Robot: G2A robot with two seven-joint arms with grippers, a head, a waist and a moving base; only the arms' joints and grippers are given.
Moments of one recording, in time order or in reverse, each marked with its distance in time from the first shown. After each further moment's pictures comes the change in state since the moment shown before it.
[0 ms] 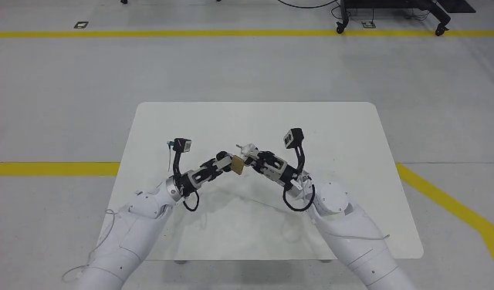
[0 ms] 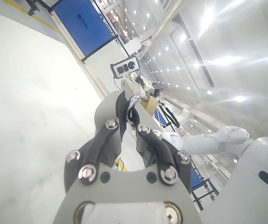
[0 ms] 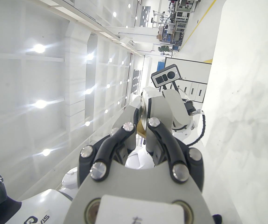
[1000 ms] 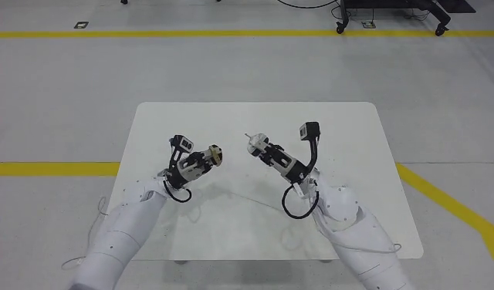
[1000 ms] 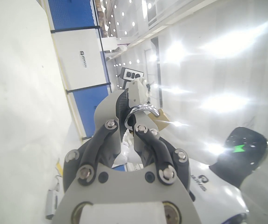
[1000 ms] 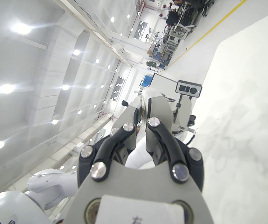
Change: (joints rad) left arm -0.127 -0.037 -0.011 0.249 -0.616 0.418 -0.520; right arm -0.119 0.014 0.134 -0.236 -0.349 -0.013 -0.193
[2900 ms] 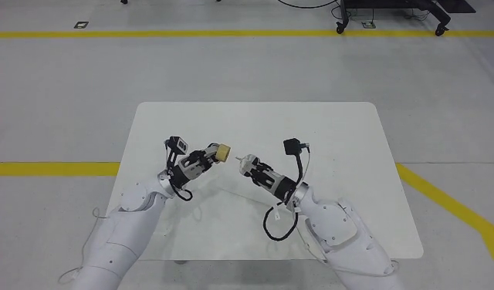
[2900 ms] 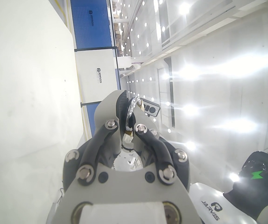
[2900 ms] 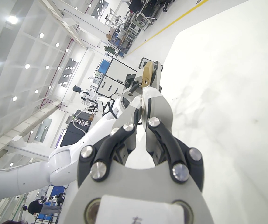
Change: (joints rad) left arm 0.124 0.025 -0.089 -0.229 0.296 0.071 0.320; right arm -0.080 -0.007 -0.041 -0.131 -0.399 0.202 0.002
